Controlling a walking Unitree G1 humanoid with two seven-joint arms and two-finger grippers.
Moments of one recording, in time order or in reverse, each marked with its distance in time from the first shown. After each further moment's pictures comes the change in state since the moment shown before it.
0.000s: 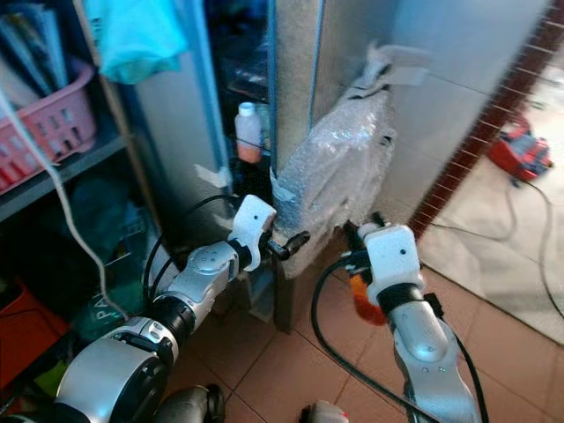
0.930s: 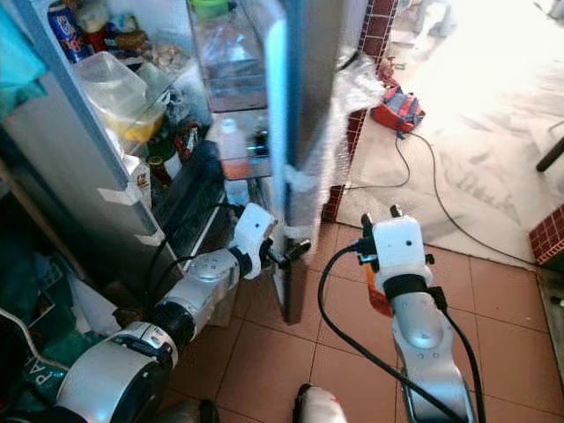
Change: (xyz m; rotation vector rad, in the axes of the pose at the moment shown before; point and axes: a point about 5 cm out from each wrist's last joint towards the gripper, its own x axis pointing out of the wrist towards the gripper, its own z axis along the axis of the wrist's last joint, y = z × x) left arm -0.002 -0.006 -0.011 0.011 0.035 -0.021; right arm 0.011 -0.006 -0.005 -0.031 0.003 -0.102
